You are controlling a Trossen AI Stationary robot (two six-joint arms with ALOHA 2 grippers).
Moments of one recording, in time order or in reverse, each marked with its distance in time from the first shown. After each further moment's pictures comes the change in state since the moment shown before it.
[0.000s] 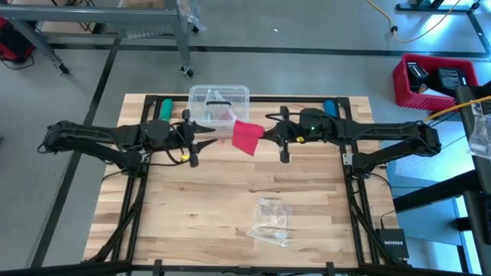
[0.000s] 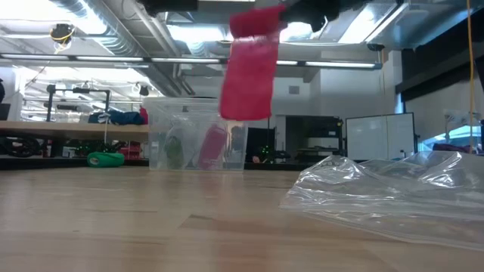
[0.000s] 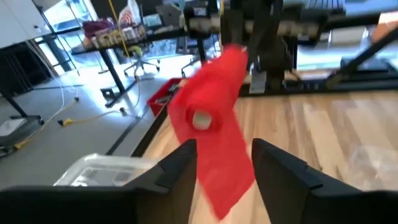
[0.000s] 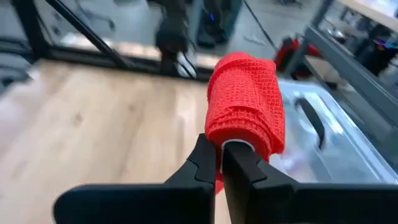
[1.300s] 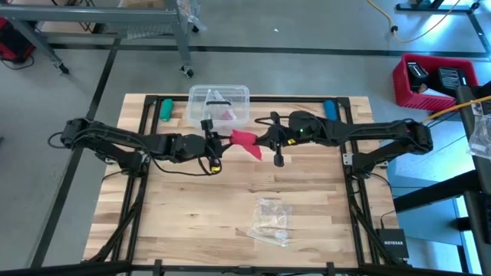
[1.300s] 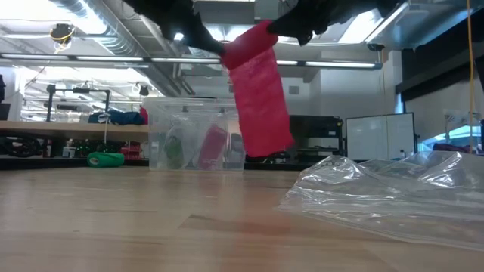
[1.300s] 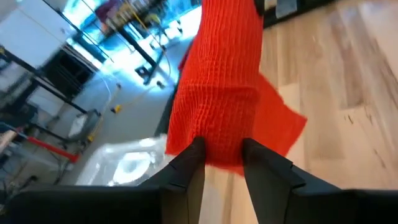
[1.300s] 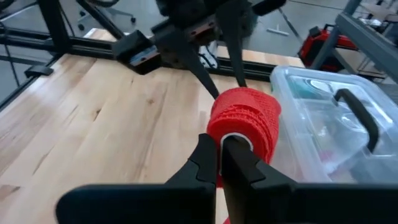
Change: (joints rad) left arm -0.035 0.331 0.045 0.082 -0.210 0.236; right arm 0.001 0.102 -0.002 0.081 -0.097 0.027
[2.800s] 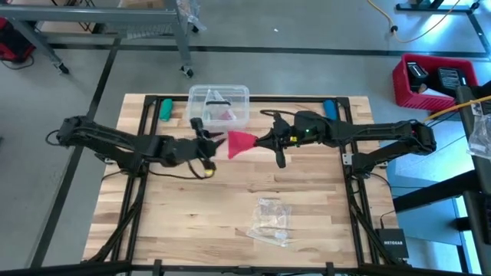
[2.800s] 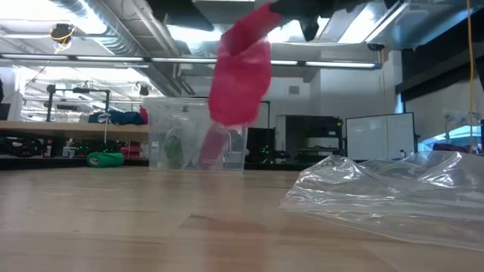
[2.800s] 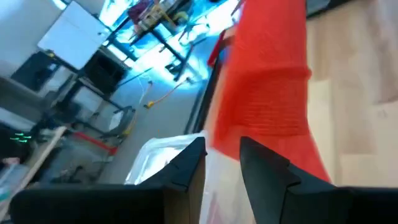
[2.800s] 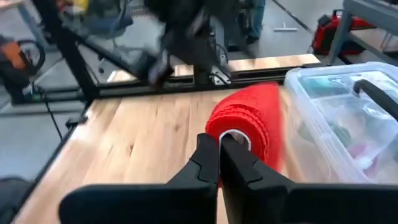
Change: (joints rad) left arm -0.096 -0.079 0.069 -0.153 -0.210 0.016; right arm 0.013 -0.044 0.004 0.018 -0.027 0.234
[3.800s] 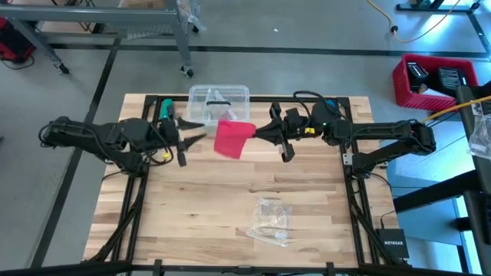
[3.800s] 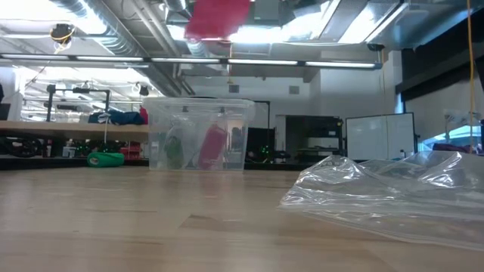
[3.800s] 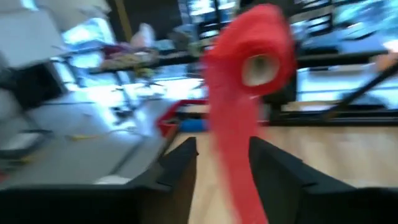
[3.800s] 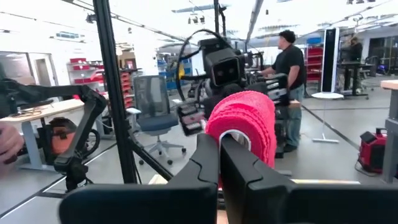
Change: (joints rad) left arm -0.007 -0.341 -0.012 -0.014 0.260 -0.261; right arm -0.015 0.010 0.009 0.493 -0.156 0.081
